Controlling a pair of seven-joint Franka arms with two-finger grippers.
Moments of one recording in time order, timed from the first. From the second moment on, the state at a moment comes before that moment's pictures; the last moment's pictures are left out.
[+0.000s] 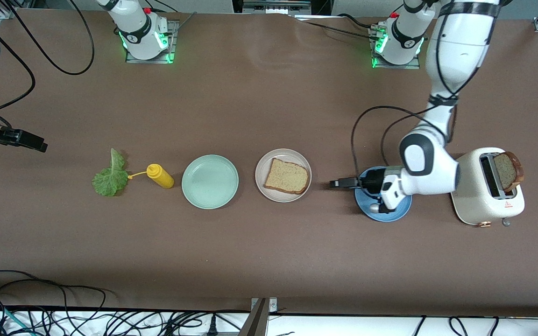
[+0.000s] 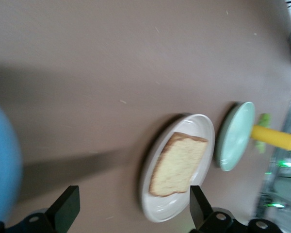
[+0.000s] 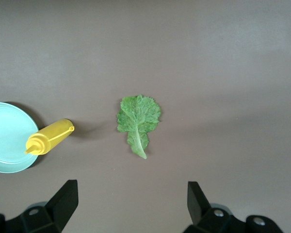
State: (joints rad) left arm -0.29 0.62 0.16 -1.74 -1.00 2.06 0.42; right arm 0.00 0.21 -0.07 -1.48 -0.02 1.62 0.10
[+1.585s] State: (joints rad) left arm -0.01 -0.11 0.17 -1.71 0.05 1.51 0.23; right arm 0.01 0.61 -0.07 -1.64 -0.02 1.88 0.10
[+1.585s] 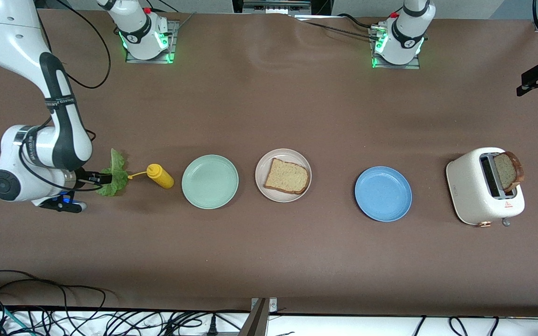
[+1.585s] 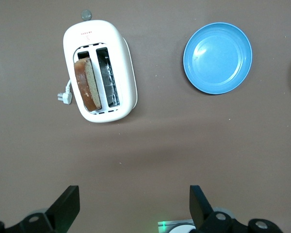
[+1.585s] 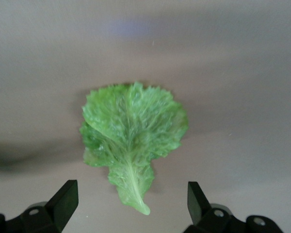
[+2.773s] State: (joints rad) left arm -0.01 -0.09 0.08 -1.68 0.05 1.50 0.00; right arm 0.01 0.67 -0.07 -1.71 -0.01 1.98 0.11
